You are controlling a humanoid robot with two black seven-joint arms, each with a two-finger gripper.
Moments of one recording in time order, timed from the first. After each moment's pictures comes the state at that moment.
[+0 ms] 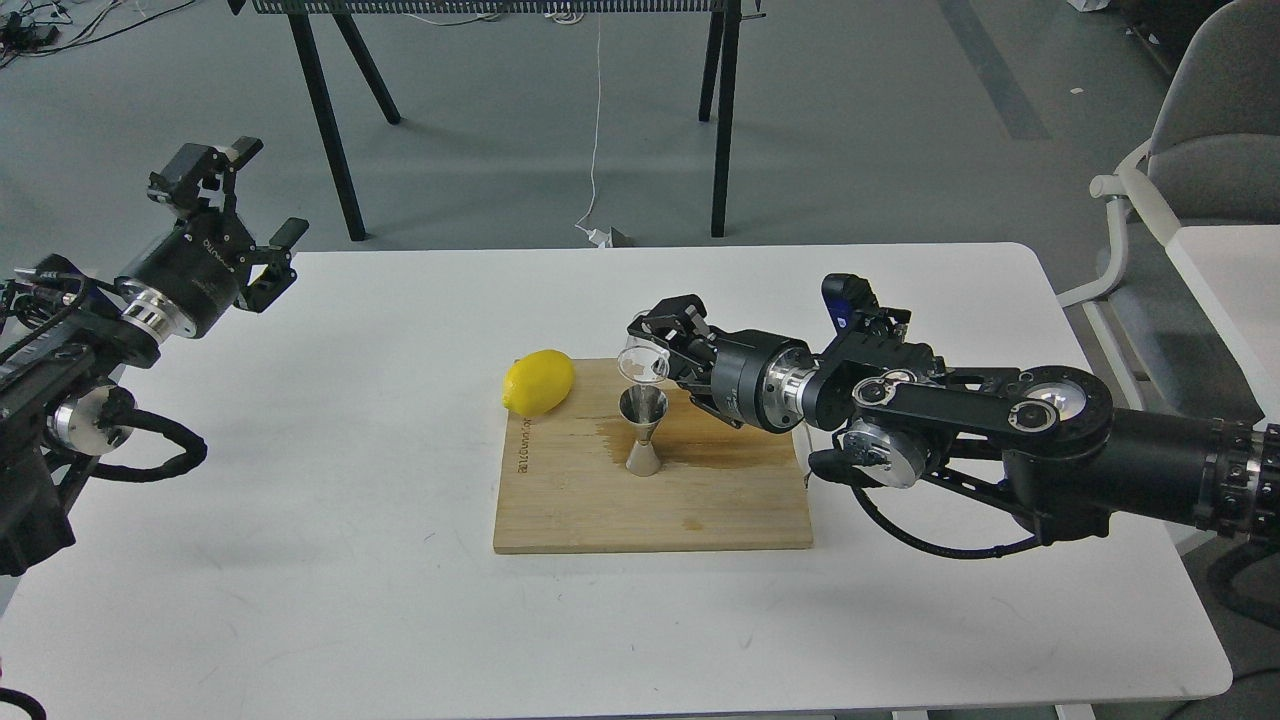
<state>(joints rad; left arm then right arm) -0.71 0.49 -0.71 -0.55 0.45 -0.49 -0.49 1.09 -0.29 -0.01 1.29 -0.29 -0.19 -0.04</state>
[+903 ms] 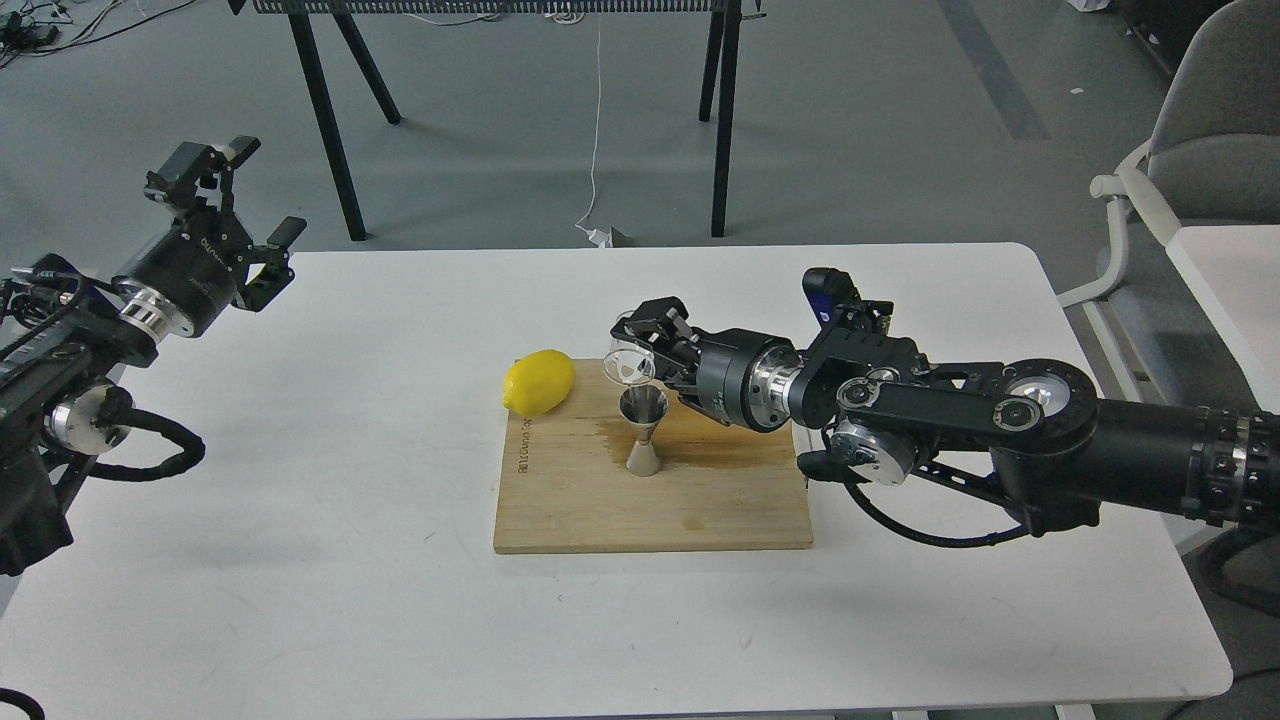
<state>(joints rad) -0.71 0.50 -0.71 -0.55 0.45 -0.49 -0.49 1.12 -0.27 -0.05 1.29 -0.31 -0.18 -0.04</state>
